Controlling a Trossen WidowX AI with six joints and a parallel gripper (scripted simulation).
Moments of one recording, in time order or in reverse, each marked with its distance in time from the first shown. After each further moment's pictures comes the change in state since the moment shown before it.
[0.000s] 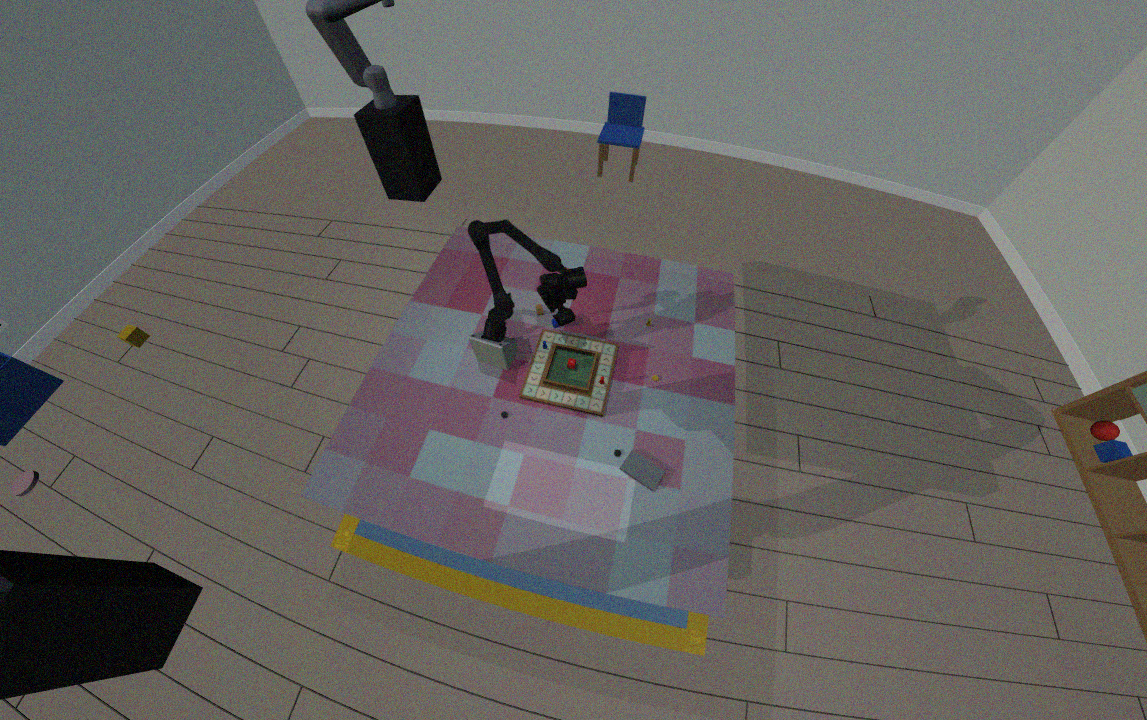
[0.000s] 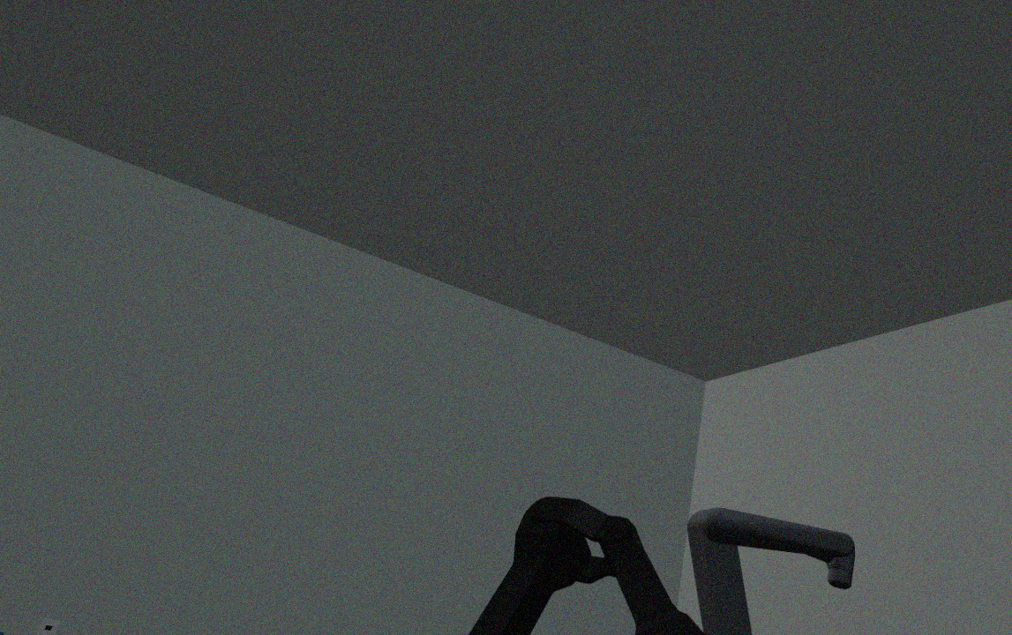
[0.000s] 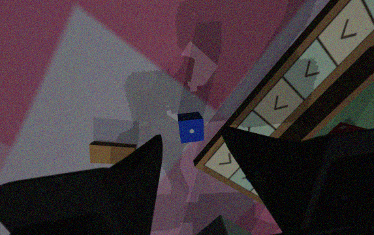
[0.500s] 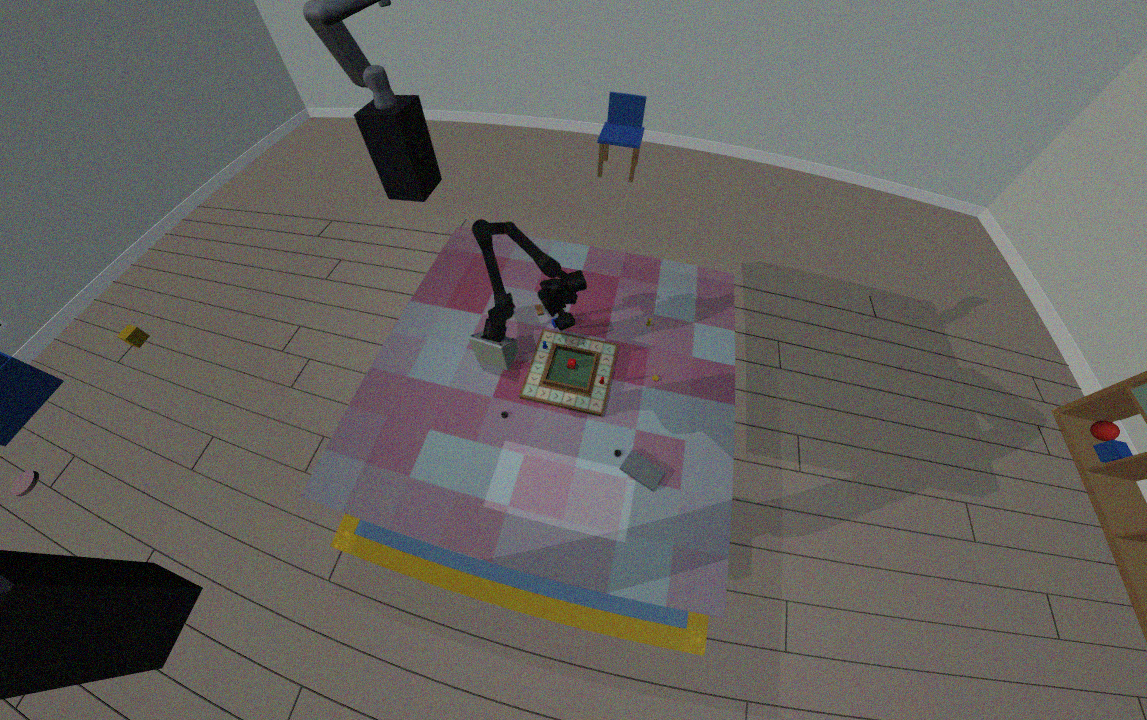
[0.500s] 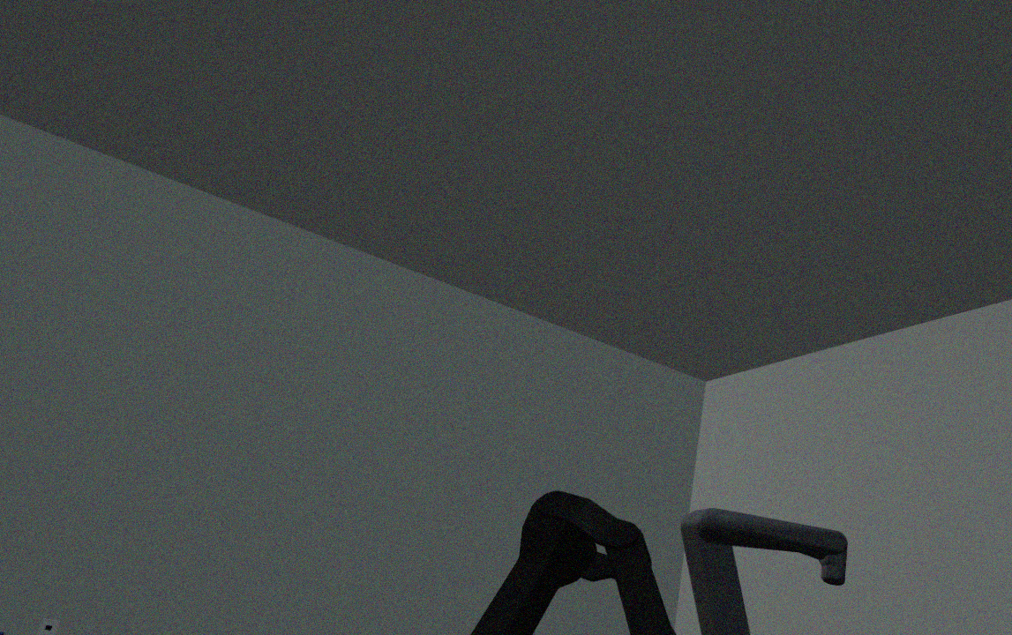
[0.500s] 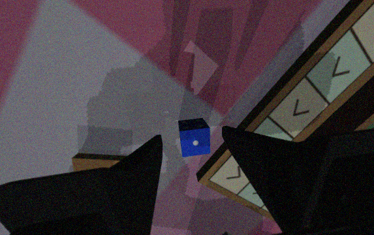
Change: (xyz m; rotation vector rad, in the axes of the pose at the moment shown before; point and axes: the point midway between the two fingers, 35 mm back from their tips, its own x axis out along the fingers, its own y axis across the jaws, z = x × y) arm 0.024 0.000 0.000 0.000 0.000 0.002
